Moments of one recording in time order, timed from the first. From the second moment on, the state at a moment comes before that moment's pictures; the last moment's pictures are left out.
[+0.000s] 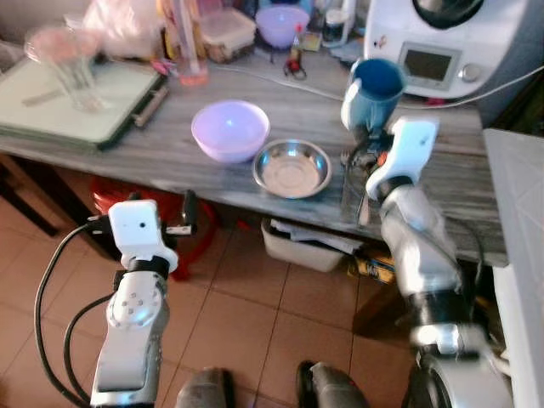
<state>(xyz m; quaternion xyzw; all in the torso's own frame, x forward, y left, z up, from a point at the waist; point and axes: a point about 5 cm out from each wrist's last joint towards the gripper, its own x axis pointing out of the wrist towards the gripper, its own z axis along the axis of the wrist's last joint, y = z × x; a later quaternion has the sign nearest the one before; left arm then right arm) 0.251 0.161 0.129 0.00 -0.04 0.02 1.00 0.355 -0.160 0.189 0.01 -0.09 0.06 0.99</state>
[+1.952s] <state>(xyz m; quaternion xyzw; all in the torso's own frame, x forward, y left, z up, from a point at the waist) 0.233 0.172 0.150 0.02 -0.02 0.03 1.00 0.400 -0.151 0.206 -0.05 -0.07 0.19 0.98</state>
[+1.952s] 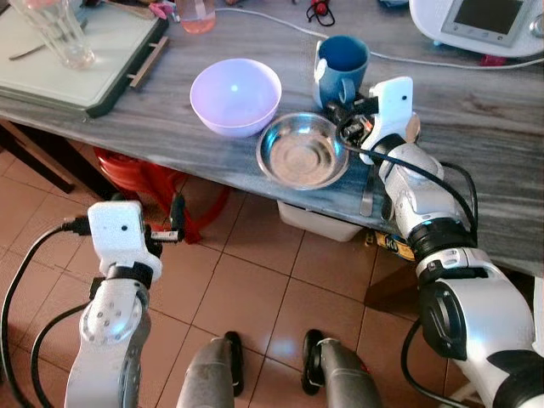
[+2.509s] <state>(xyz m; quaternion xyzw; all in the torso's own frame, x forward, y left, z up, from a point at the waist) 0.241 0.170 0.136 0.01 -0.01 0.05 1.00 0.393 -0.161 0.233 -0.07 -0.15 0.16 0.97</state>
